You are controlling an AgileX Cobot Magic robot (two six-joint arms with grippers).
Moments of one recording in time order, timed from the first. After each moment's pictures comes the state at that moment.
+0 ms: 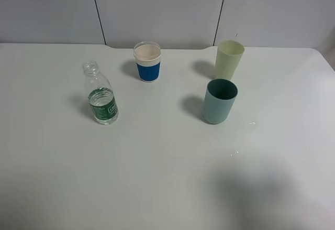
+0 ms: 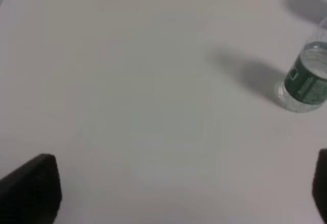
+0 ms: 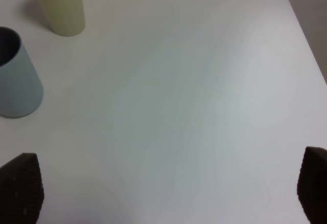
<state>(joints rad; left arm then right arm) 0.02 -0.01 -0.51 0.02 1.06 -0.10 -0.03 0.00 -0.50 -0.02 1.06 -0.05</state>
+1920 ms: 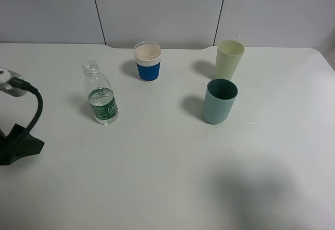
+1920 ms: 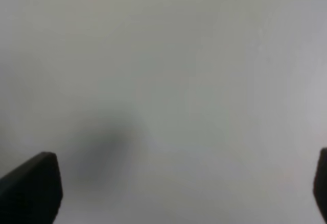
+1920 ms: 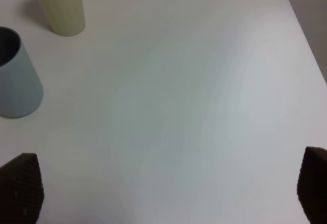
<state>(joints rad) -0.17 0.87 -0.48 -0.09 0.73 0.23 -0.03 0.00 -0.50 -0.02 1.06 -0.05</state>
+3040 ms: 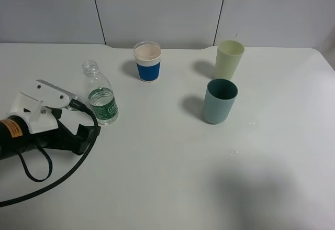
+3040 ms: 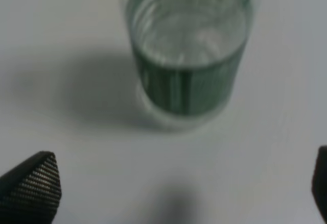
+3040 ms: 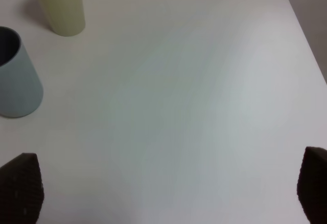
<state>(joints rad) -0.50 1.42 -0.17 -0.21 -0.55 0.15 -0.03 0.00 -0.50 -0.02 1.06 -0.05</state>
